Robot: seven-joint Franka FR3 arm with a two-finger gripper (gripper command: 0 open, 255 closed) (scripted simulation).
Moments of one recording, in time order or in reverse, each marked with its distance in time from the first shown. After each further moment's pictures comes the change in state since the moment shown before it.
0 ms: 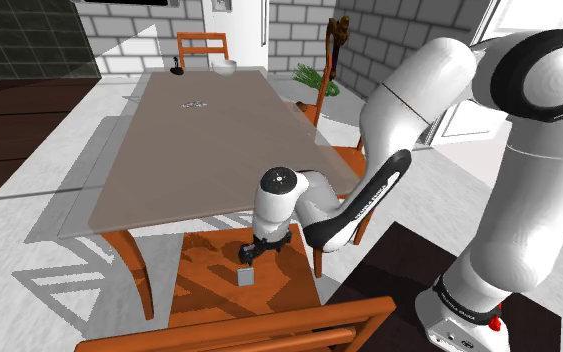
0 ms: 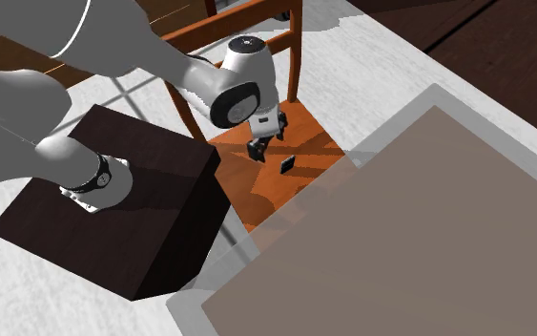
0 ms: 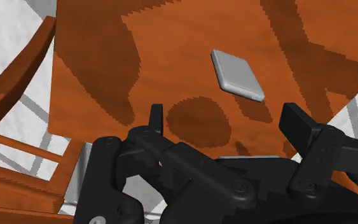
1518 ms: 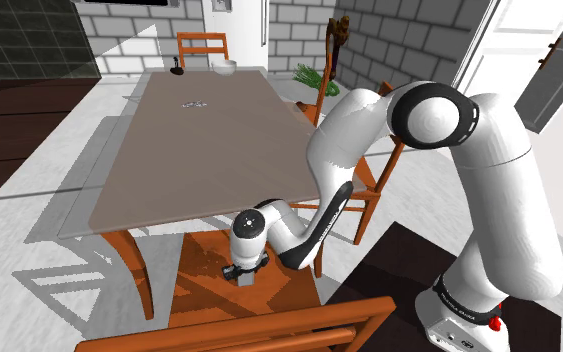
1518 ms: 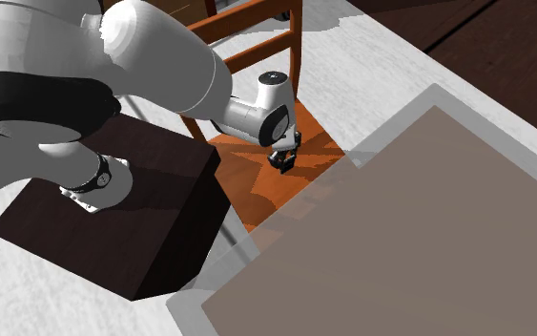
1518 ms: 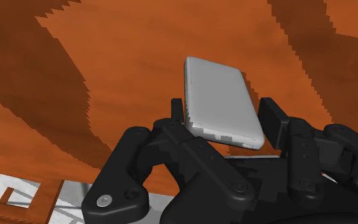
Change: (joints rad) arm 0.272 0.392 -0.261 0.307 -0.366 -0.005 0.382
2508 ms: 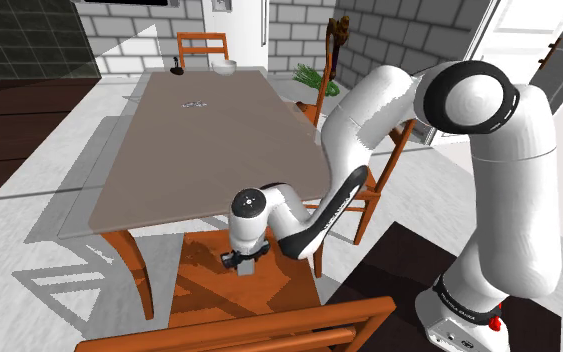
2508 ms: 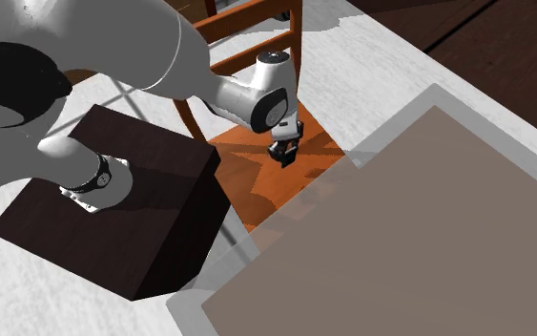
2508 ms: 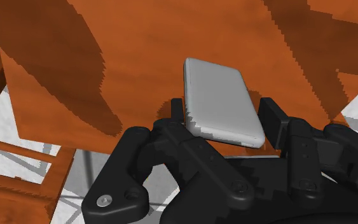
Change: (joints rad) arm -0.078 -0.144 0.097 -0.066 0.139 -0.062 -0.119
